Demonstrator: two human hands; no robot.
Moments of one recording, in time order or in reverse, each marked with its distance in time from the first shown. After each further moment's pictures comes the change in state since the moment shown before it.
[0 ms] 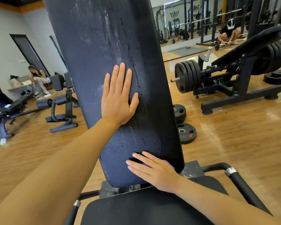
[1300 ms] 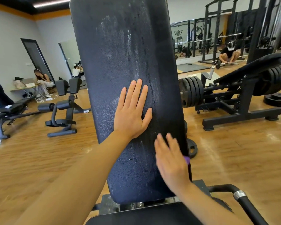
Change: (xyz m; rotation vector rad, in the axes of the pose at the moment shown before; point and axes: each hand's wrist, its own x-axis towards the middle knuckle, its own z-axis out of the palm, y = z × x) left_hand -0.001 -0.003 0.002 -0.050 0.037 -0.001; right_hand 0.039 0.031 -0.013 -0.300 0.229 0.501
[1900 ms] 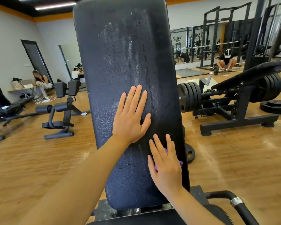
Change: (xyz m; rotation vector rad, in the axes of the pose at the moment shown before) left_hand 0.000 -0.001 0.003 -0.009 0.032 0.003; right_hand 0.026 -0.013 -0.006 0.134 -0.067 0.208
